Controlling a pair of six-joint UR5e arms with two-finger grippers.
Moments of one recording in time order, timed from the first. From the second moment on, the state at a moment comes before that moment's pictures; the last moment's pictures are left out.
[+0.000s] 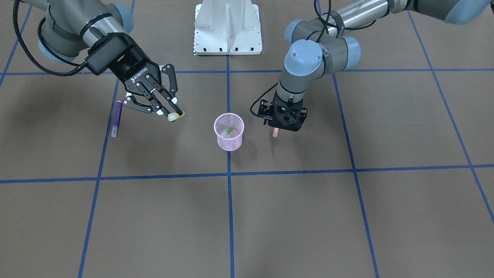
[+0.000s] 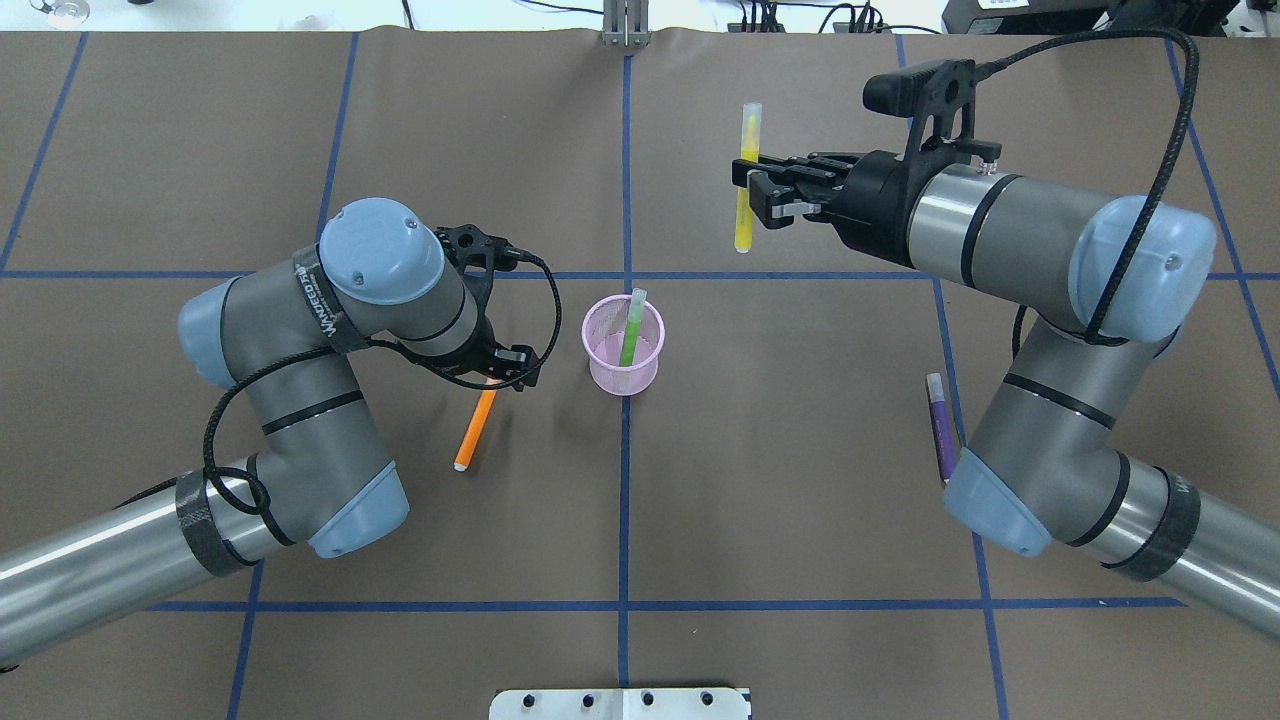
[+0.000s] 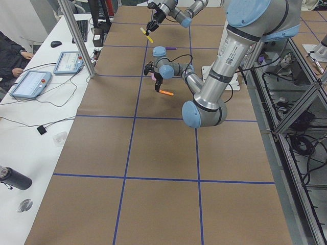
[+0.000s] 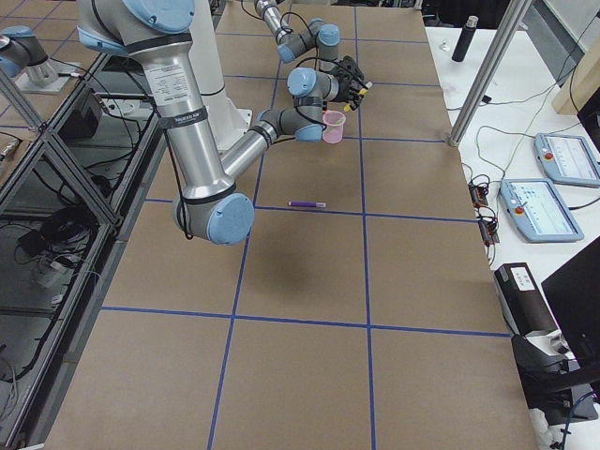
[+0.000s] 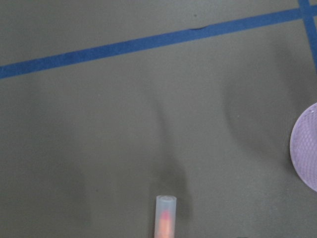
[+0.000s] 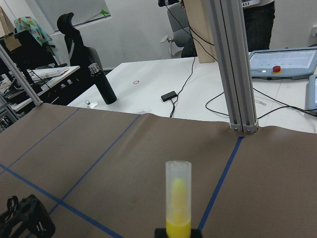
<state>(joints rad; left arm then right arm) -0.58 -2.16 -1.60 -1.74 -1.95 -0.95 0.66 -1.20 1.85 -0.61 1.58 0.90</state>
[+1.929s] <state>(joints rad) -0.55 -2.16 -1.56 -1.74 -1.95 -0.94 0.60 -1.18 1.84 -0.62 1.51 0.90</state>
